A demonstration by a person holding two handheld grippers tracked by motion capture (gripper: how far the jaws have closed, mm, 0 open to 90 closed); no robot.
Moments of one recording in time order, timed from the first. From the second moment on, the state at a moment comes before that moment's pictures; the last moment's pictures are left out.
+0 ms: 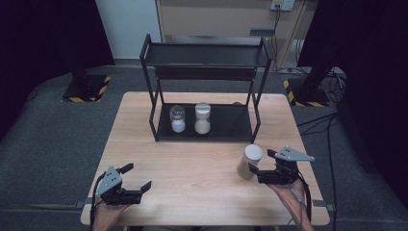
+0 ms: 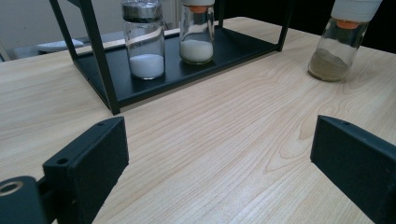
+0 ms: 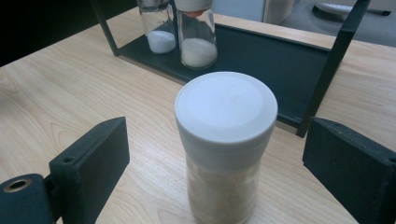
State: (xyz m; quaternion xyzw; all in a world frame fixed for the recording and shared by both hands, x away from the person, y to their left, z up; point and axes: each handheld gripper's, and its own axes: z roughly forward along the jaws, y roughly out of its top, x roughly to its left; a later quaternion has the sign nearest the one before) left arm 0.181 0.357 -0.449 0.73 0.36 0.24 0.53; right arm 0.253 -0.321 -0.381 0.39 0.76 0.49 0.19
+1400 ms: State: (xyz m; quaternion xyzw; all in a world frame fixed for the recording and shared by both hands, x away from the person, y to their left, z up) left arm 0.182 0.356 -0.448 0.73 0.36 0.24 0.53; right arm 0.278 -0.293 -0.391 0.40 0.76 0.48 0.19
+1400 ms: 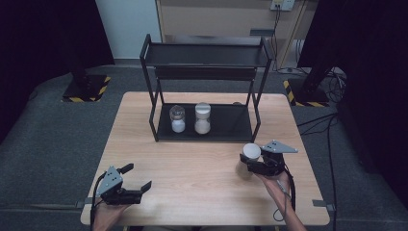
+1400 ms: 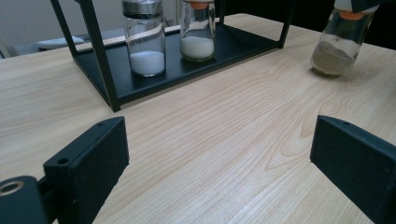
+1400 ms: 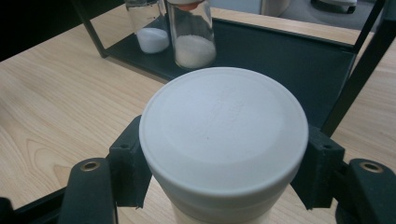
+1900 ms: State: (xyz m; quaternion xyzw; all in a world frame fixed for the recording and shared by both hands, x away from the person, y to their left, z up) left arm 0.182 0.355 -0.448 0.74 0.36 0.24 0.52; right arm 0.291 -0.274 -0.377 0.39 0.77 0.47 0.17
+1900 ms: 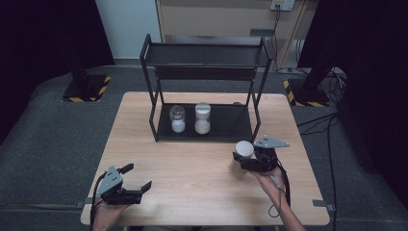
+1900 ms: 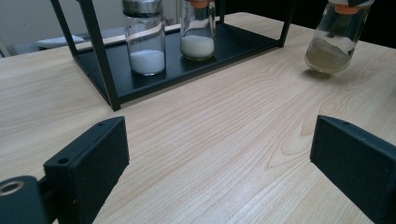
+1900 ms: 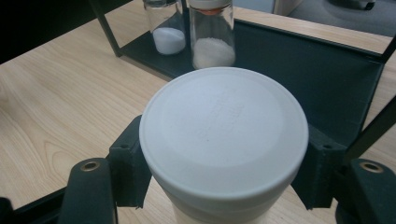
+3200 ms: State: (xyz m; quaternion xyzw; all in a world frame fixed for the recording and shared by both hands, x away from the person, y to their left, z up) left arm 0.183 0.354 -0.447 0.74 0.37 0.24 0.52; right arm 0.351 -0.225 -0.326 0.38 0.77 0.46 0.20
